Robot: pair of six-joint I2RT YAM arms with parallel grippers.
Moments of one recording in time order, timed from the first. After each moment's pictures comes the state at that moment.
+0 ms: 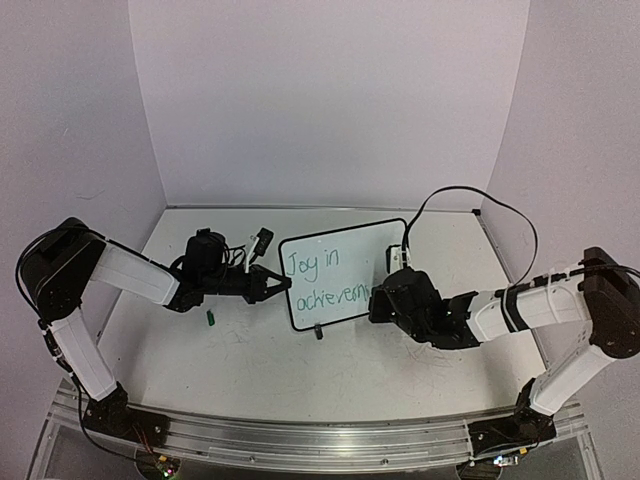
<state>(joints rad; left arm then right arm) -0.61 1.72 0.75 0.60 0.63 -0.28 0.98 1.56 0.73 0.23 0.57 0.59</state>
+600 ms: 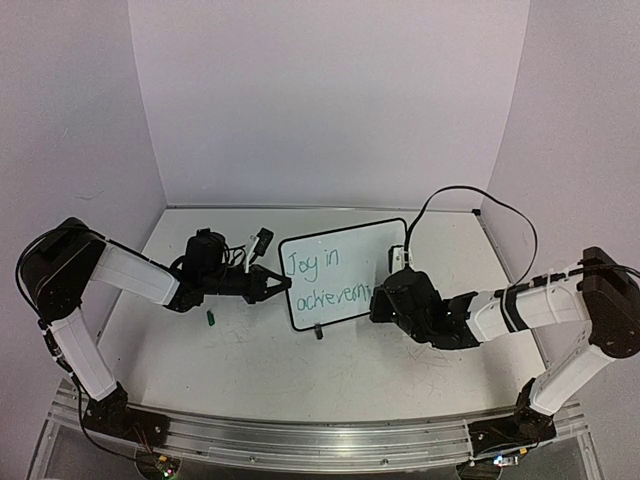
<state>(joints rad) -0.61 1.72 0.75 0.60 0.63 -0.28 0.97 1.56 0.73 0.23 0.58 0.61</state>
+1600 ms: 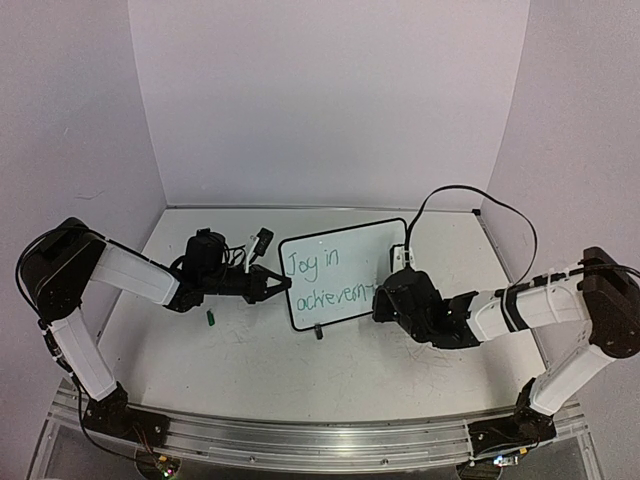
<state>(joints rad) -0.61 1.72 0.75 0.60 0.63 -0.28 0.96 1.56 0.73 0.22 0.63 0.56</state>
